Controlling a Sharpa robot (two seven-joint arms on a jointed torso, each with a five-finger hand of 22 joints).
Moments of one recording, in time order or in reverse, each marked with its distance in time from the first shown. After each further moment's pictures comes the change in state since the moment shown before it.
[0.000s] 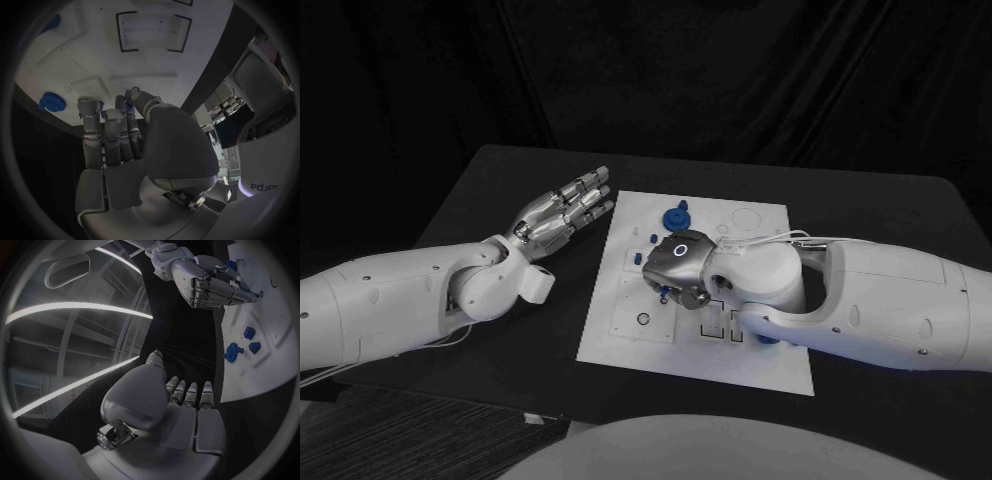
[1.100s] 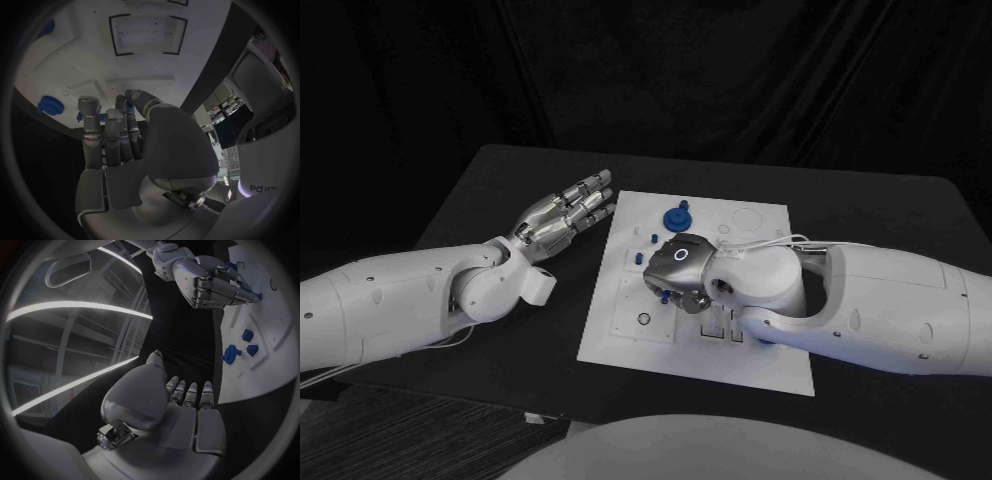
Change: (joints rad) left arm -0.007 0.004 0.000 -0.004 0.000 0.013 -0.003; left_hand 0.003 0.003 0.000 0.000 0.000 0.005 0.005 0.000 0.000 0.000 0.000 0.000 0.000 0.000 0.000 0.000 -0.002 0.000 0.000 0.000 0.000 0.000; right arm -0.009 -0.002 0.000 0.005 -0.002 0.013 0.000; right_hand 0.000 0.000 -0.011 -0.011 0.000 0.000 0.000 -0.006 0.001 0.007 -0.003 0.000 0.000 -0.005 -0.005 0.000 -0.007 0.000 -0.002 -0.002 0.000 0.000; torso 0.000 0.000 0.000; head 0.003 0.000
